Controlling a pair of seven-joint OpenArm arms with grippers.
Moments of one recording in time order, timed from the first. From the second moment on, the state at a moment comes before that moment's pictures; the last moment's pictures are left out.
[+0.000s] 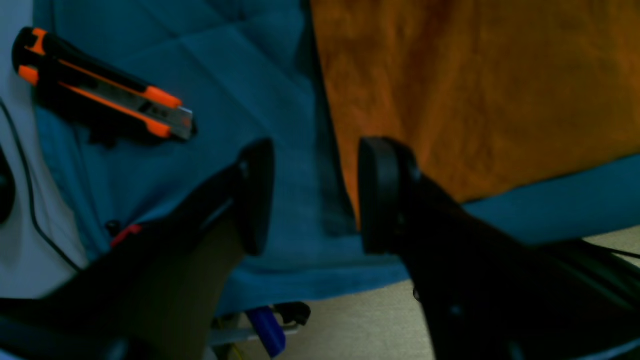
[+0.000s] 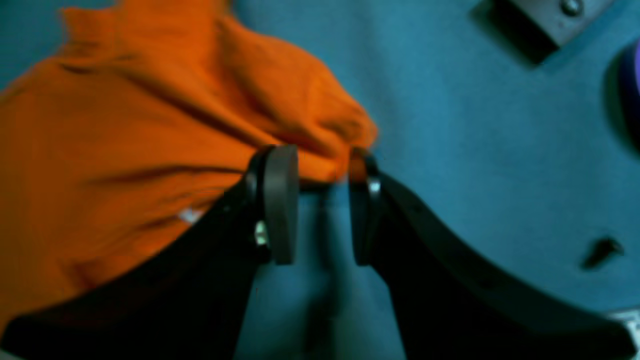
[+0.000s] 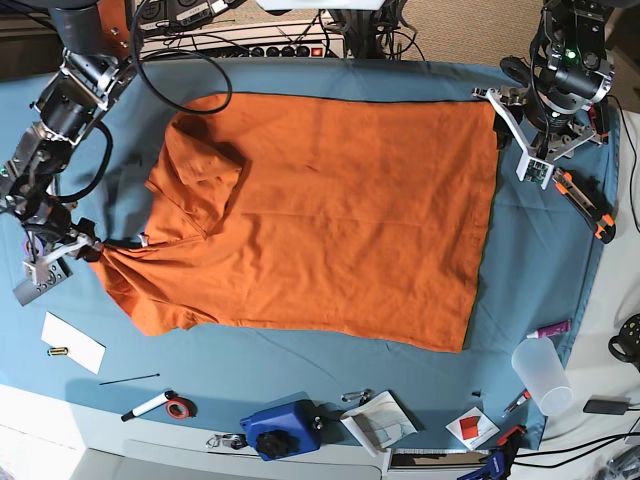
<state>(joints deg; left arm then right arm) 29.0 -19.9 -9.4 127.2 -16.1 -10.0 60.7 20.3 25.7 39.4 60.1 30.0 34.7 -58.7</state>
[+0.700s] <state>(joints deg) 28.8 -19.9 -9.3 127.2 -16.1 -10.0 60.7 36.4 26.3 13.2 47.6 9.9 21.0 -43.2</state>
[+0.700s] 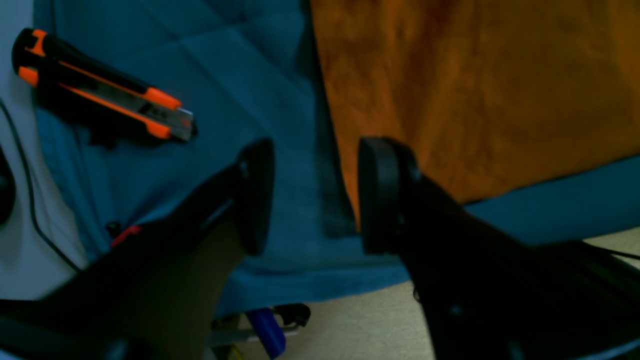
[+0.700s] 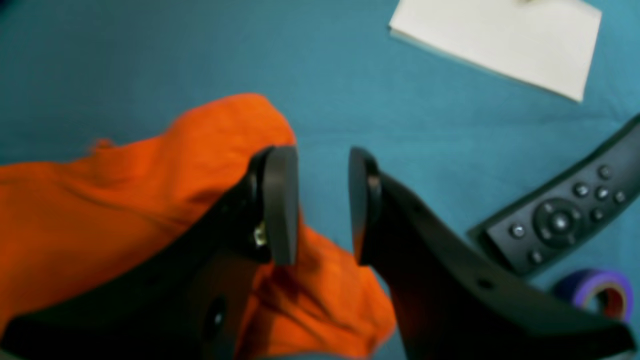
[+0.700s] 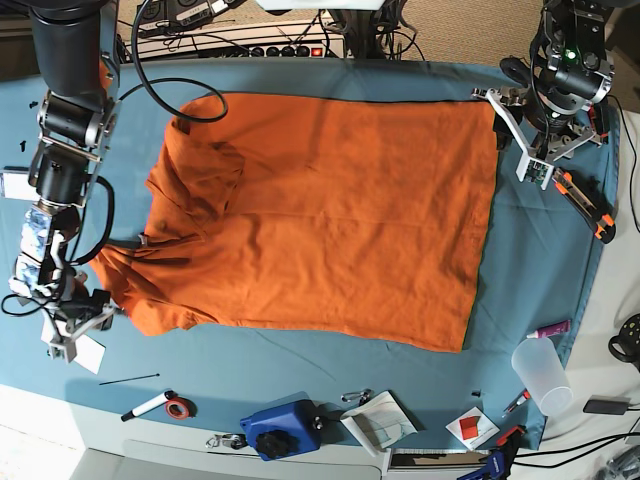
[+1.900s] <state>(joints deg) 28.8 -16.7 -9.3 127.2 -16.1 -10.0 59.7 37.6 27.5 13.2 42.4 -5.5 8.8 -14.1</state>
